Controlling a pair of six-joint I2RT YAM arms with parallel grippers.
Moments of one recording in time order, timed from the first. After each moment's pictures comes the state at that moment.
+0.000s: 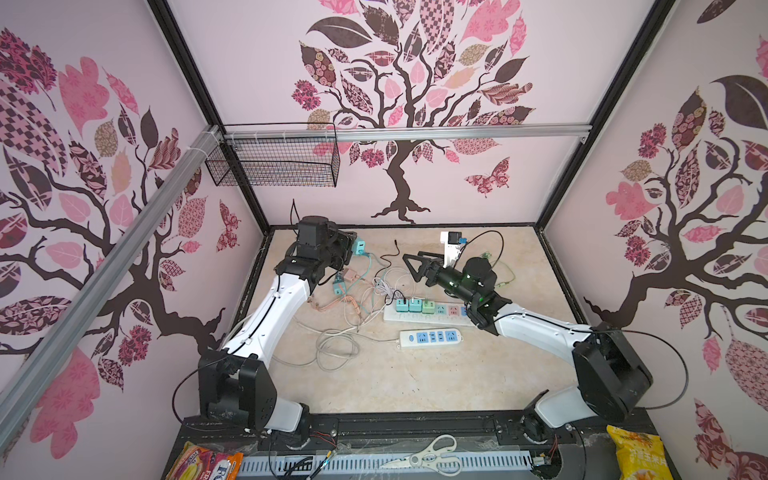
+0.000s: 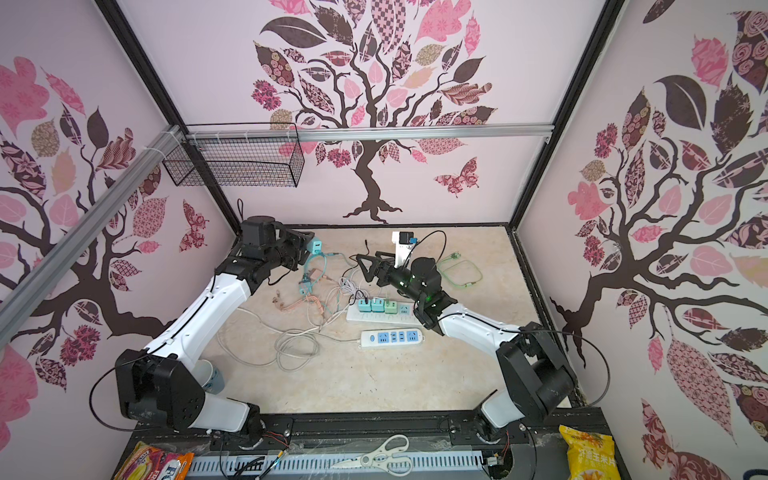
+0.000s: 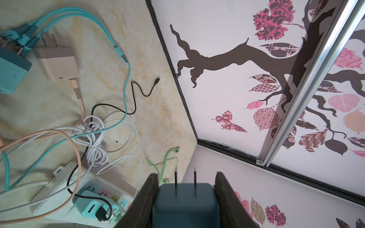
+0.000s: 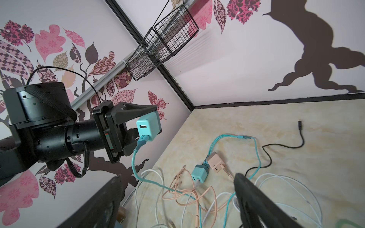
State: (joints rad) left arm -0.22 1.45 1.29 -0.33 0.21 -1.42; right arm 0.60 1.52 0.89 0.69 -0.28 0.66
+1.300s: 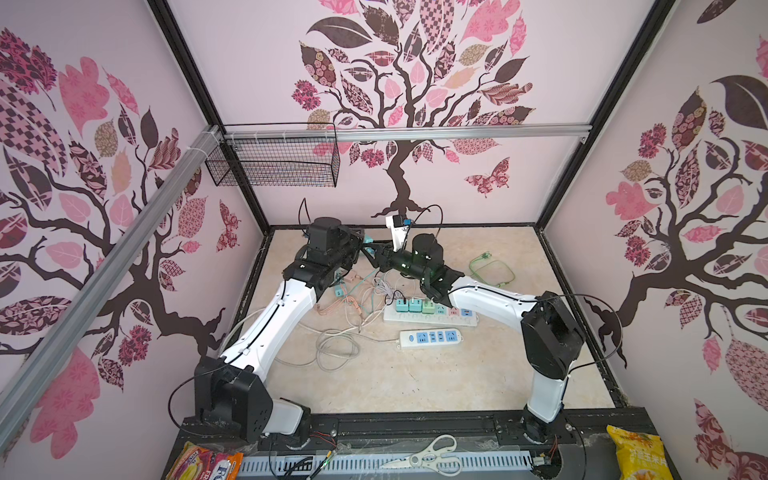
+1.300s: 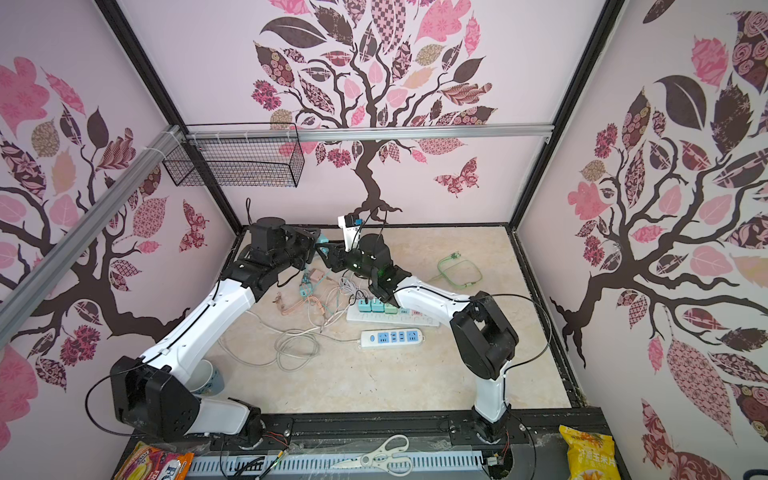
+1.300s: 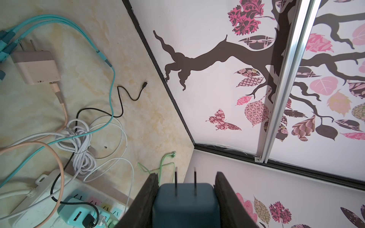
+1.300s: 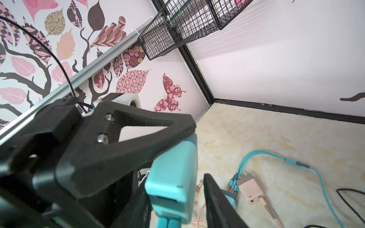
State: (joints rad) left arm -0.33 1.41 1.29 -0.29 0.05 -1.39; right arm 0.75 1.86 1.39 0.48 -0.25 0.55
